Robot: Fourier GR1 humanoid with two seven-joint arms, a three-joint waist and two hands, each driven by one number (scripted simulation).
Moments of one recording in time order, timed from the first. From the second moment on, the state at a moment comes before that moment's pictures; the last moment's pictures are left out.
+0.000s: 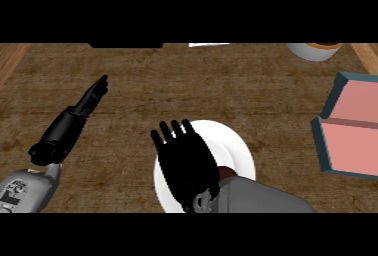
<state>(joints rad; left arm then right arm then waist) -0.24 0.48 -0.25 -1.51 0.11 0.03 -0.11 -0.75 -0.14 0.88 -1.65 0.52 0.48 0.95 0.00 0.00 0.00</state>
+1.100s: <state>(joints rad) -0.23 0.39 -0.13 -1.53 0.02 -0.08 -0.07 -0.57 -0.03 0.80 -1.49 0.84 0.55 0.78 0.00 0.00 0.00</state>
